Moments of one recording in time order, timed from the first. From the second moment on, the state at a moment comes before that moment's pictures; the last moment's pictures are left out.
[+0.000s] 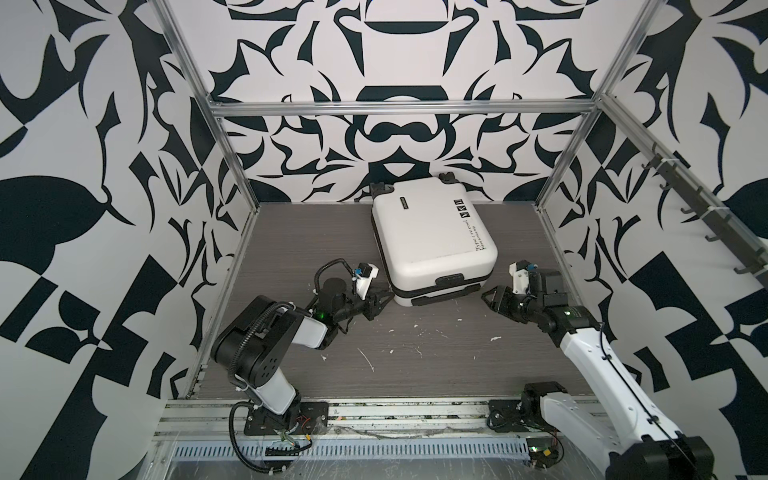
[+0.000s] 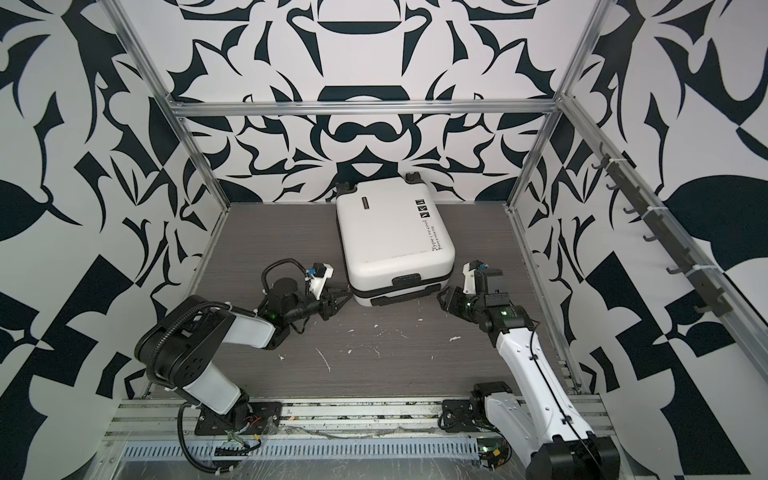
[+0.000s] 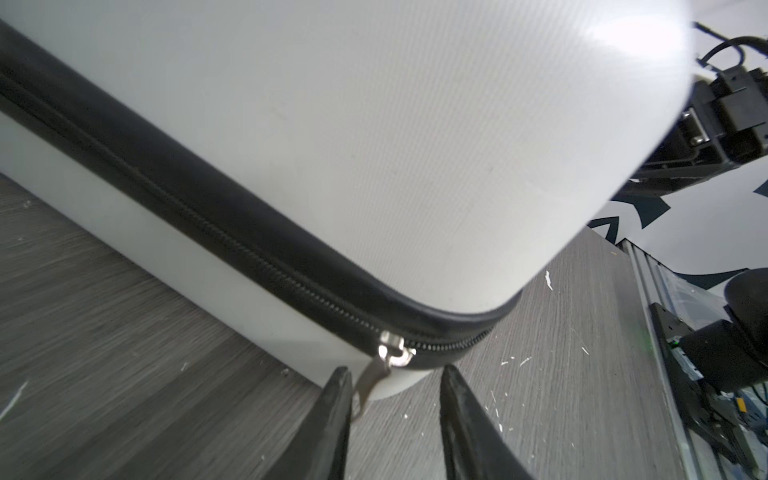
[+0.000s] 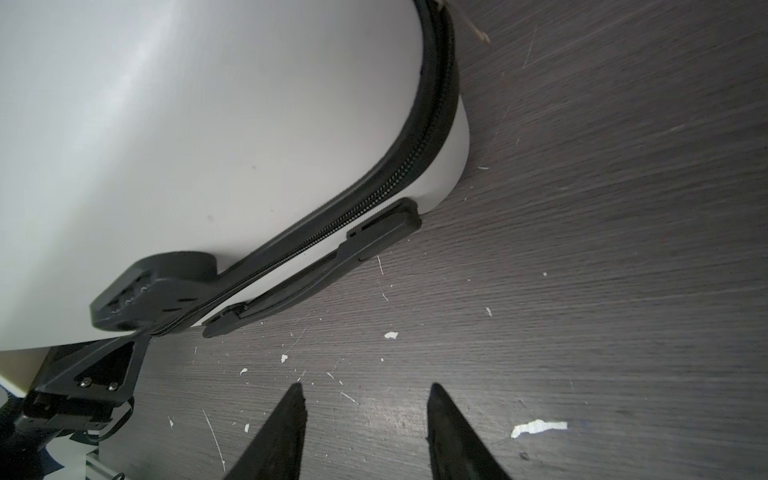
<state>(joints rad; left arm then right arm) -0.51 1.65 0.41 0.97 0.57 -0.23 0.08 0.90 0.66 -0.61 -0.35 0.52</state>
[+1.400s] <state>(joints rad) -0.54 1.59 0.45 0.77 0.49 -0.10 0.62 1.07 0.76 -0.47 -0.11 0.69</state>
